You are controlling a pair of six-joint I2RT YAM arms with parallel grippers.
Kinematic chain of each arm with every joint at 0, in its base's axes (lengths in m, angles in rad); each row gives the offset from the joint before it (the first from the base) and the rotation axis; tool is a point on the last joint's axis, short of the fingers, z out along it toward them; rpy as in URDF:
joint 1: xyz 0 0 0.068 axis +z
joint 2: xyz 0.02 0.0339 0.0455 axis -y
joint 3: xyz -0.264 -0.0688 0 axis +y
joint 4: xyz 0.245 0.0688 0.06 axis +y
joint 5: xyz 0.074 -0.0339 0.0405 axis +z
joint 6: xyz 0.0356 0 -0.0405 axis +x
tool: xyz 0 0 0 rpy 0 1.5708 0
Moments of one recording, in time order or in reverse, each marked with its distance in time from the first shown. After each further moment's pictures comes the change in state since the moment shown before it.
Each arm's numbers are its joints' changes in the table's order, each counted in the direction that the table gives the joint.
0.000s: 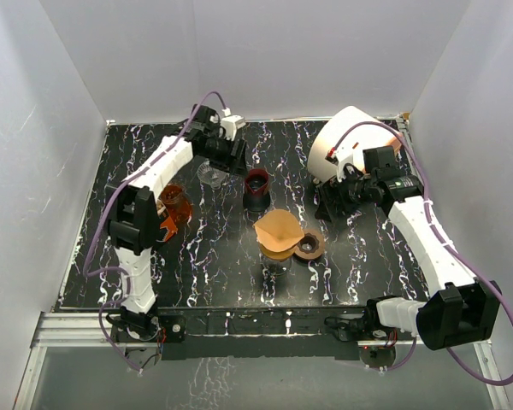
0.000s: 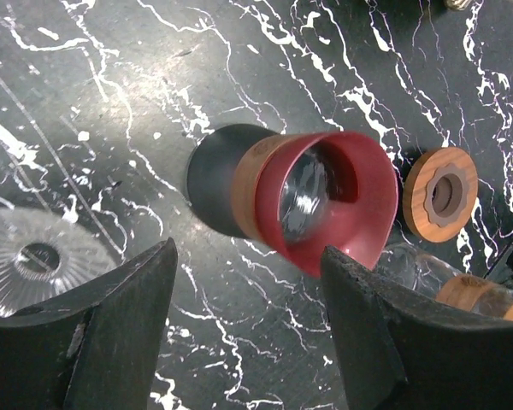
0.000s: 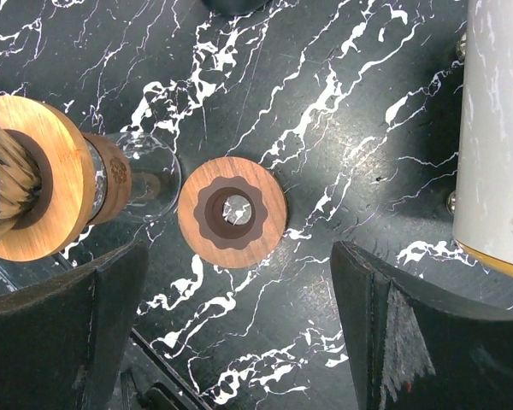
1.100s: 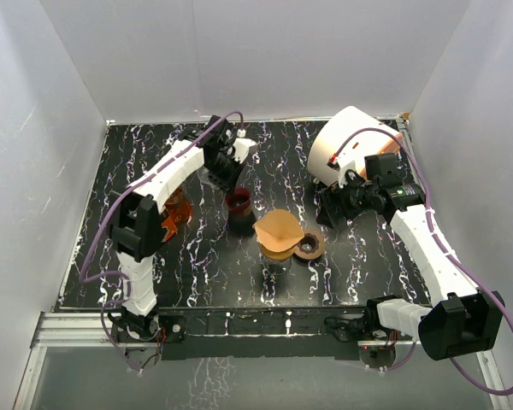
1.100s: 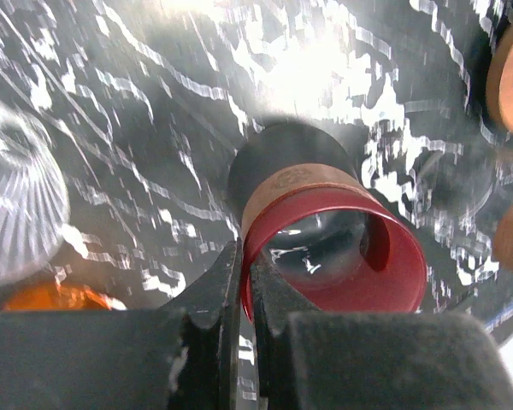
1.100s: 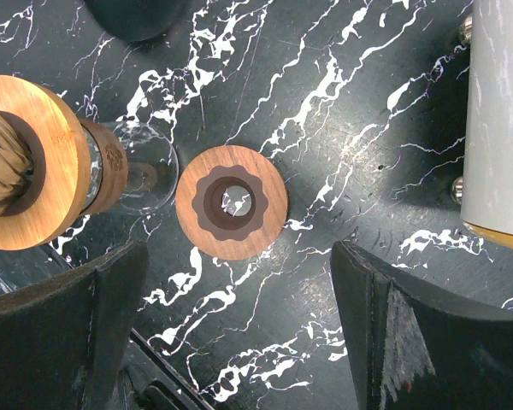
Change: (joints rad) left arm -0.126 -0.019 -0.071 0.294 0.249 0.156; right arm 0.000 0.062 0.060 -0.019 -0.014 0.000
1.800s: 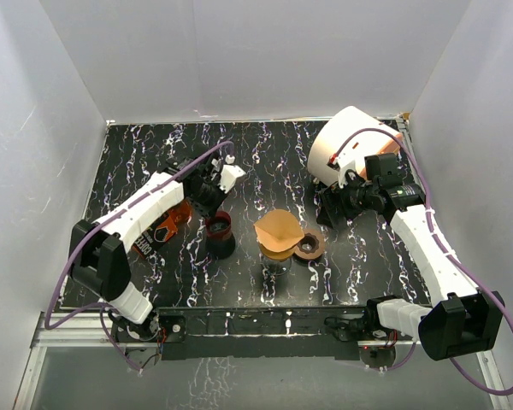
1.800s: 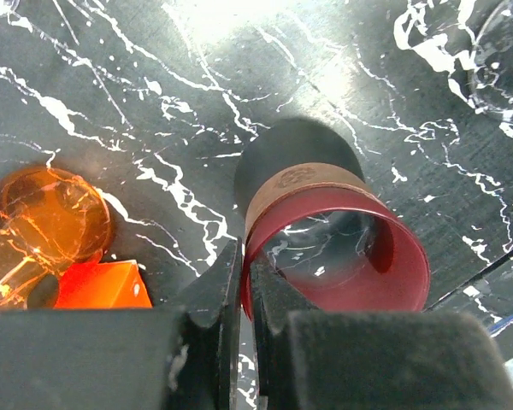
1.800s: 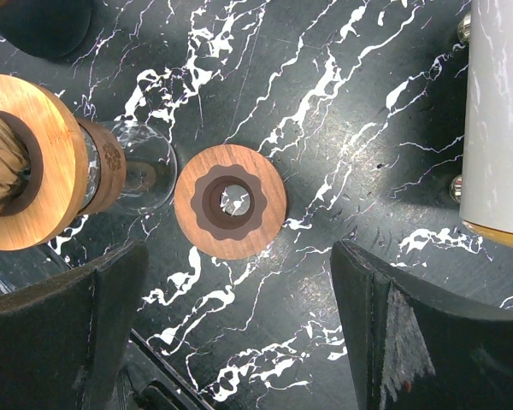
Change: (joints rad) left arm -0.037 0.425 0.503 -0.077 0.155 0.100; right arm 0.000 0.001 0.005 -0.002 -0.004 0.000
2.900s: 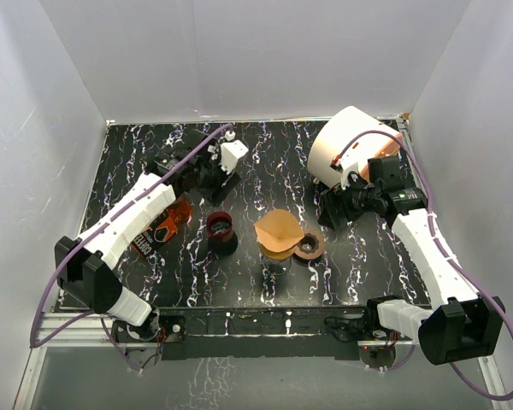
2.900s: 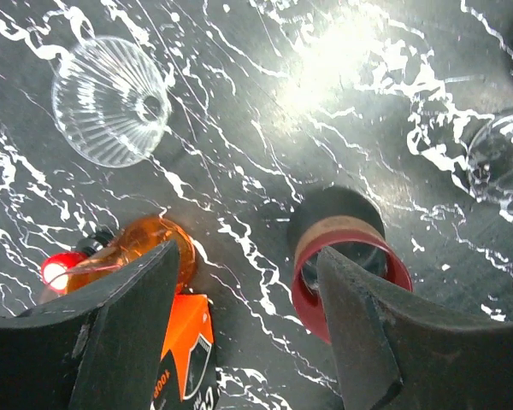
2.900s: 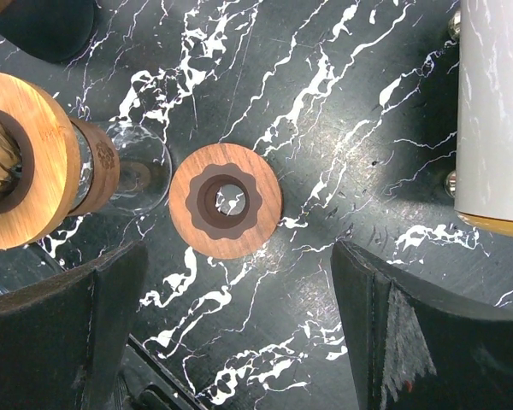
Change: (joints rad) left arm -0.046 0.102 -0.076 -0.105 0.121 0.002; right arm -0.019 0.024 0.032 -0.021 0.004 0.000
